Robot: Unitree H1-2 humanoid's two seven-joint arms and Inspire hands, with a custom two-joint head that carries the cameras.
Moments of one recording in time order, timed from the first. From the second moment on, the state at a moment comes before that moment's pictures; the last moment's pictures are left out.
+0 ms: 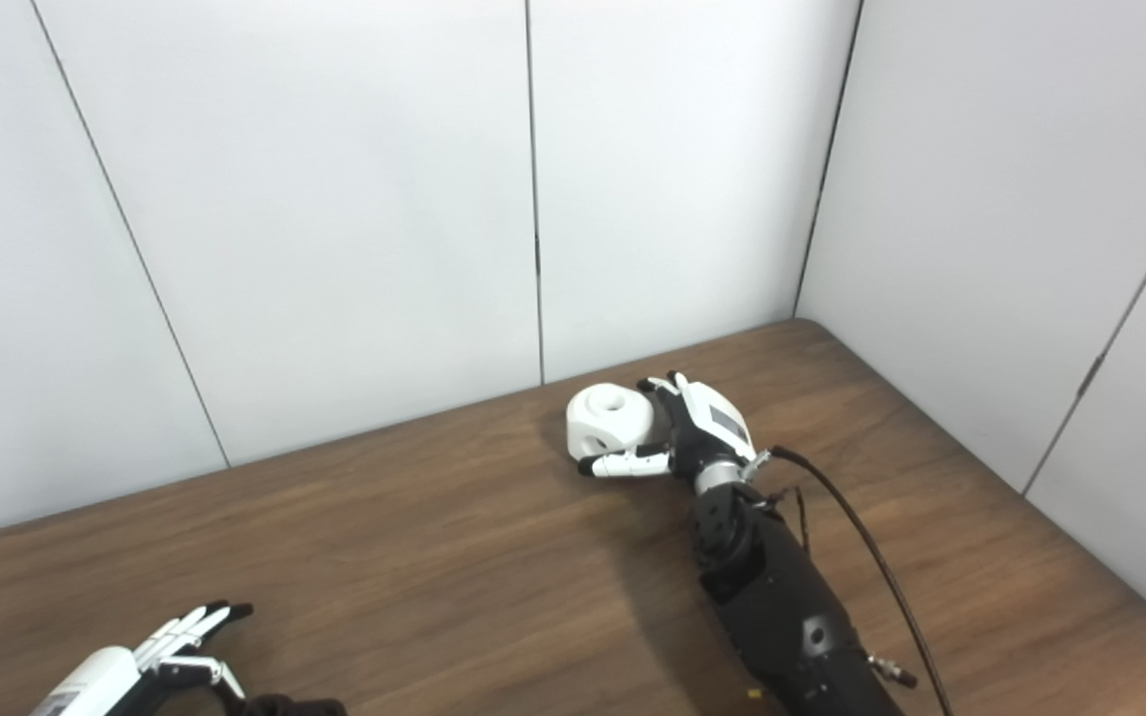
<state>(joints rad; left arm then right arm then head) -0.29 0.49 -0.33 0.19 0.54 -0.43 -0.21 -0.45 -0.35 0.01 0.30 -0.55 0.42 -0.11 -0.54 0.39</state>
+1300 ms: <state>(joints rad) -0.29 0.49 -0.33 0.18 0.54 -0.41 -0.21 -0.36 -0.27 0.07 0.13 -0.53 0.30 -0.25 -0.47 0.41</state>
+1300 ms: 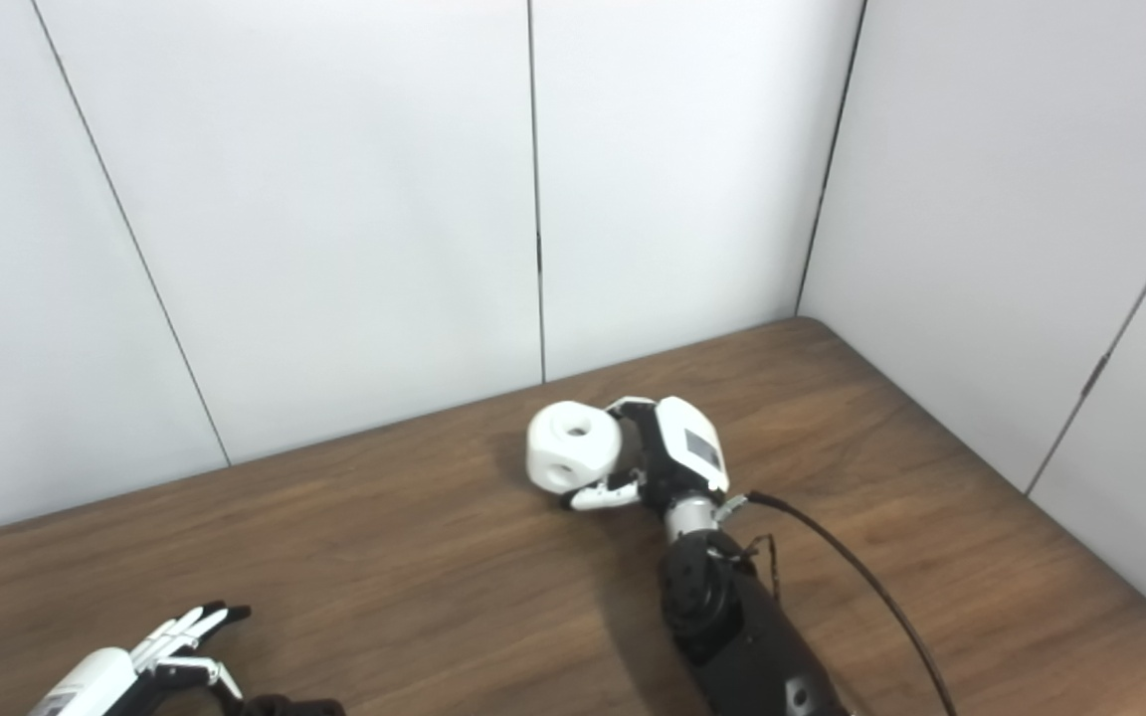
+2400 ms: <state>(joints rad) -0.30 0.45 -0.34 0.07 0.60 -0.29 -0.29 -0.23 -0.18 0.29 -0.31 -0.55 0.27 0.09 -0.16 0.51</state>
